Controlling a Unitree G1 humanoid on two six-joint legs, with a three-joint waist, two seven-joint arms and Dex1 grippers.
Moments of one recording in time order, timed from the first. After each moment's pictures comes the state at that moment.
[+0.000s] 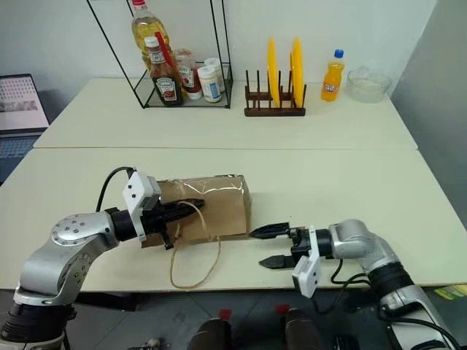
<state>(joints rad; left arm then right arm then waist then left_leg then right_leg) -0.21 0.71 0.09 -0.31 -0.47 0.51 -0.85 -0.51 -0.47 0.29 0.42 -0.50 -1.38 0.73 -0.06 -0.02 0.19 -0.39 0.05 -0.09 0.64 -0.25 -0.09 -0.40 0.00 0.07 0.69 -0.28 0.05</state>
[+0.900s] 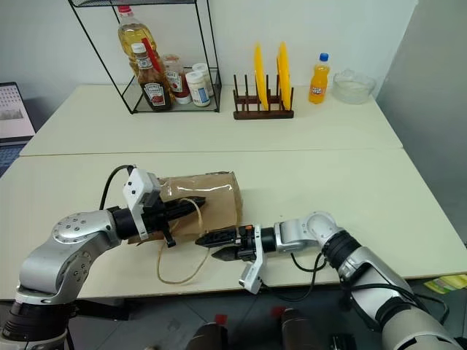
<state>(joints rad) -0.21 0.71 0.11 -0.33 -0.51 0.56 -0.84 -0.81 -0.33 0.74 0.56 -1.31 -1.03 -0.32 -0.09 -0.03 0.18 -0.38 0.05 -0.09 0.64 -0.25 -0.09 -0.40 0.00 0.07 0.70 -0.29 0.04</state>
